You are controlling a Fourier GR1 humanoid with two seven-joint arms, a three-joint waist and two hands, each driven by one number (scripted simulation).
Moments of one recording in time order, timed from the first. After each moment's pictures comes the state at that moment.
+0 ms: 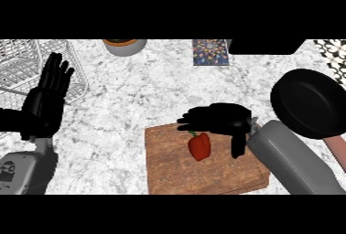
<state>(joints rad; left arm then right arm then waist) -0.25 0.28 0.02 -1.54 0.23 0.18 0.03 -0.61 -0.35 0.58 -1.19 0.81 0.43 -0.62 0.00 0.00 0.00</state>
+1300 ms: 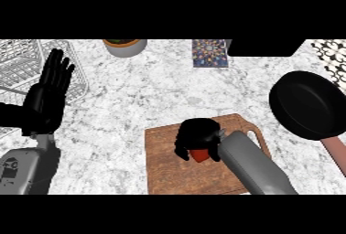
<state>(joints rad) -0.28 0.24 0.06 -1.54 0.17 0.14 0.06 -0.60 -0.11 0.56 -0.94 1.13 0.23 -0.84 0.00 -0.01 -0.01</state>
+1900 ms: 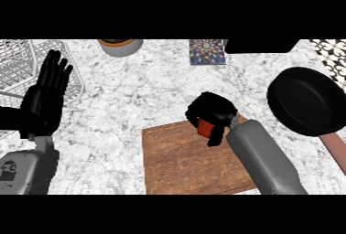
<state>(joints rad) -0.27 0.23 0.07 -1.56 0.16 0.14 0.06 -0.61 -0.09 0.30 -0.97 1.15 0.18 -0.51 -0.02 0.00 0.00</state>
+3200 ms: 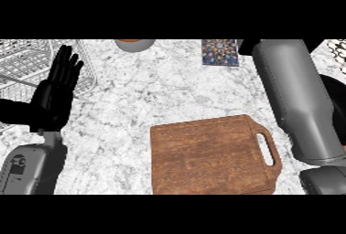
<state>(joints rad) -0.31 0.21 0.04 -1.55 0.15 0.12 0.06 -1.15 -0.16 -0.16 -0.81 1.77 -0.18 1.14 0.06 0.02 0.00</state>
